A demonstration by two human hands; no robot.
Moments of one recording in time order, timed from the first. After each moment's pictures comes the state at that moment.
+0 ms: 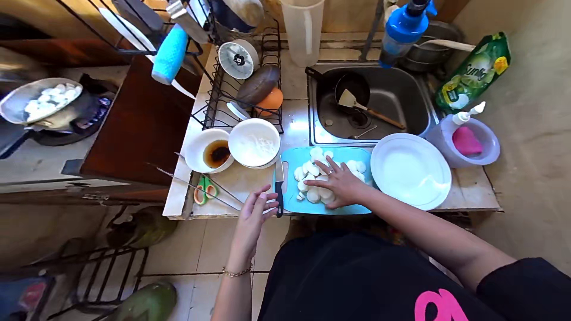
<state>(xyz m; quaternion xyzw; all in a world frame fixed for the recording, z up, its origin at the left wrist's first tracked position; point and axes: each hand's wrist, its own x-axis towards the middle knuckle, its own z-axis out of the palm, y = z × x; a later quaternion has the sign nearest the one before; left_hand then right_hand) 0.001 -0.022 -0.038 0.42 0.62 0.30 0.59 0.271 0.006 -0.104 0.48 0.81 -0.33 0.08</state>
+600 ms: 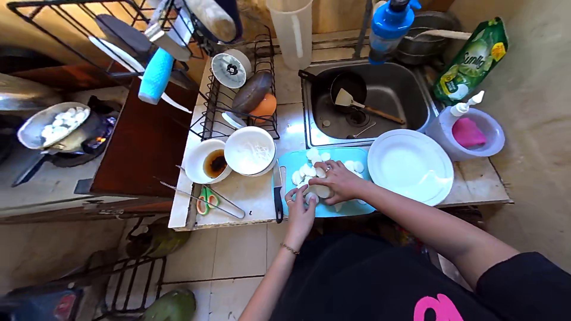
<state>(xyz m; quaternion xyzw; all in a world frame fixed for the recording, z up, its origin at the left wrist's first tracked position) 0.089 -0.029 -0.098 0.58 0.63 0.17 0.49 0.286 0.020 -0.120 0.44 0.84 -0.30 0.00</state>
